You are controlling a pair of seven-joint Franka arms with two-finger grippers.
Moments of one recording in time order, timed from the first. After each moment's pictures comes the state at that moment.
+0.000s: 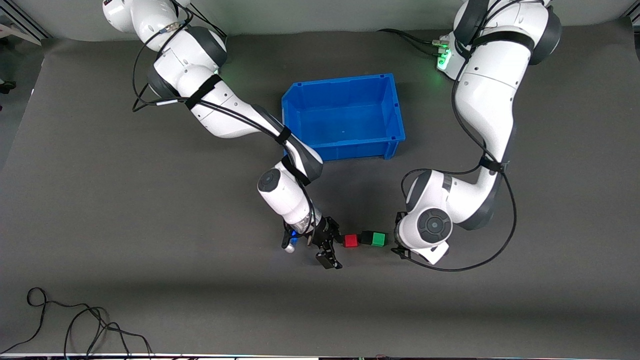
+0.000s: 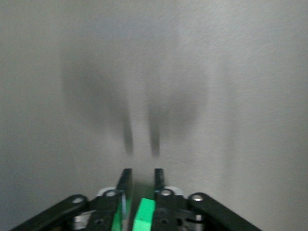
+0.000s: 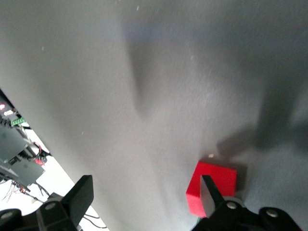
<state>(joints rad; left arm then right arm) -0.35 0.90 -0.08 -1.26 -0.01 2.07 -1.99 0.52 1.22 0.21 -1.05 0.04 2.96 2.06</state>
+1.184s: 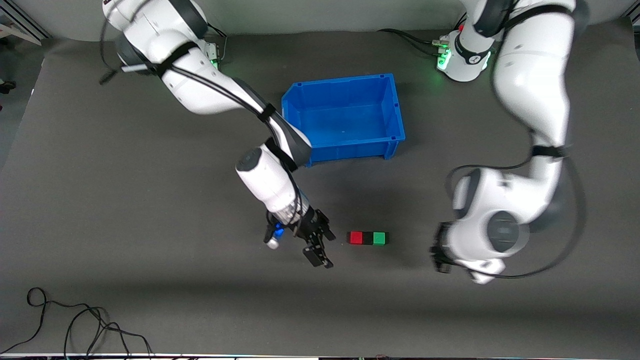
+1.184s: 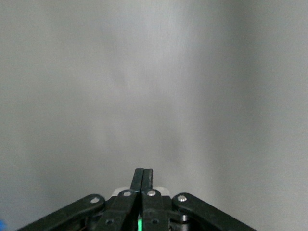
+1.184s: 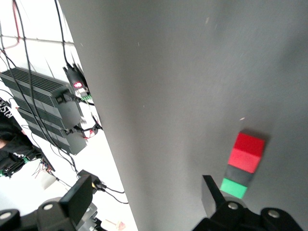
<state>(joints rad) -0.18 0.75 -0.06 -1.12 -0.02 1.85 -1.51 0.48 0.83 0.16 -1.42 0.03 2.96 2.03</state>
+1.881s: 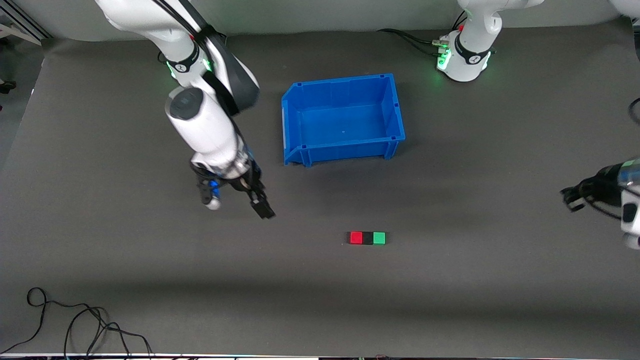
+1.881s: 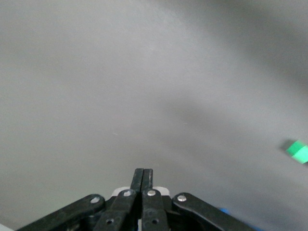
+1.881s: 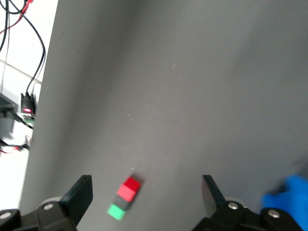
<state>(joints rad) 0.03 0.44 -0.06 -1.10 0.10 1.35 -0.45 0.43 0.27 0.09 -1.79 0.03 2.34 1.57</state>
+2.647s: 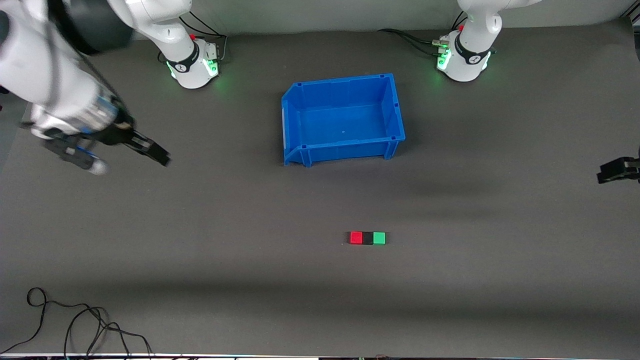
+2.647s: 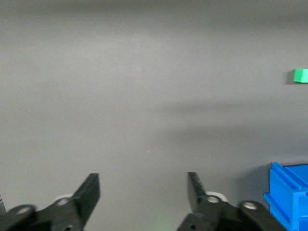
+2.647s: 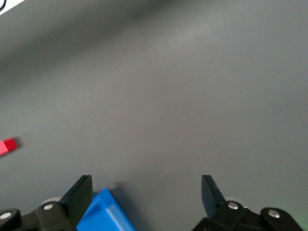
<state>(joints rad) 0.10 0.35 -0.08 -1.11 0.08 1.37 0.11 0.18 -0.08 0.02 -1.78 0.03 1.73 0.63</state>
